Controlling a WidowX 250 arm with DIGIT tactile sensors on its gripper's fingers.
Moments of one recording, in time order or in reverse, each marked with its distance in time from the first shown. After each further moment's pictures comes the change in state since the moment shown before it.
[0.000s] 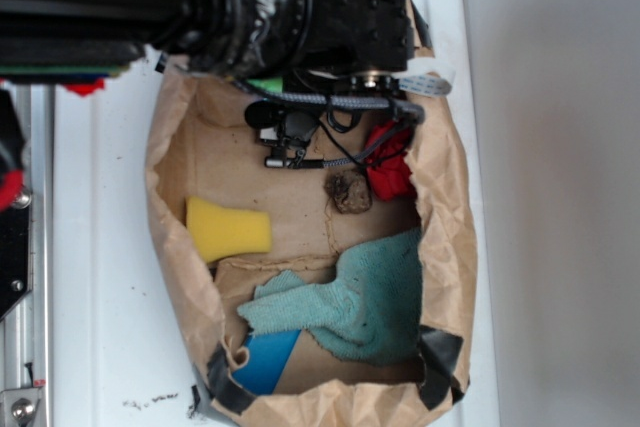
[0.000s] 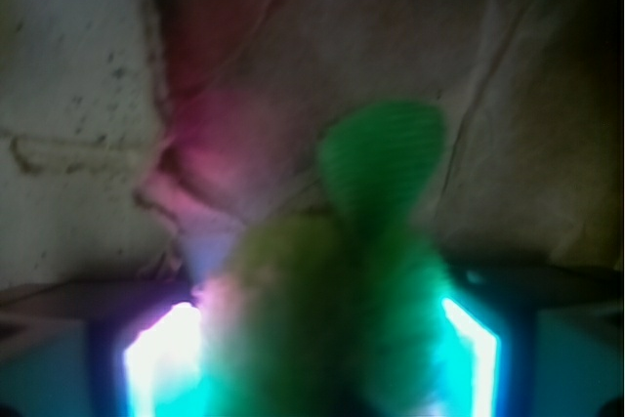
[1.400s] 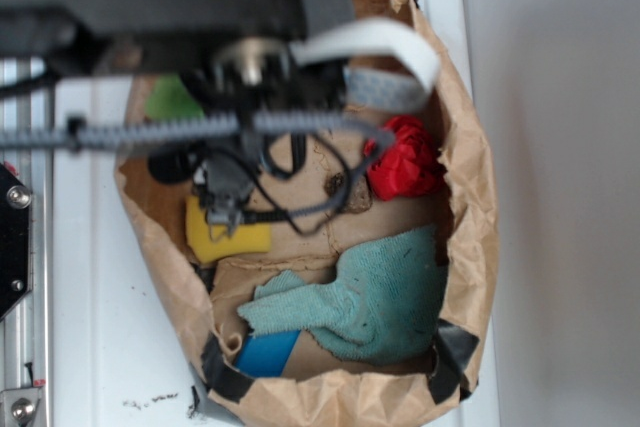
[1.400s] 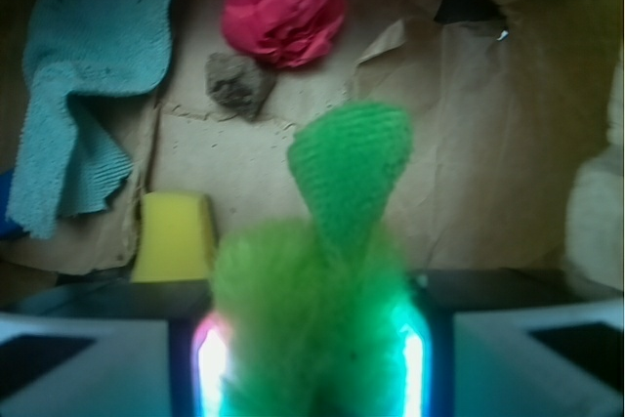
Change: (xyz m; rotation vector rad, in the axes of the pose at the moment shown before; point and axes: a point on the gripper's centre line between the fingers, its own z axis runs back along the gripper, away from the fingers) arm -0.029 -0.049 0.134 -0.118 -0.168 -0.034
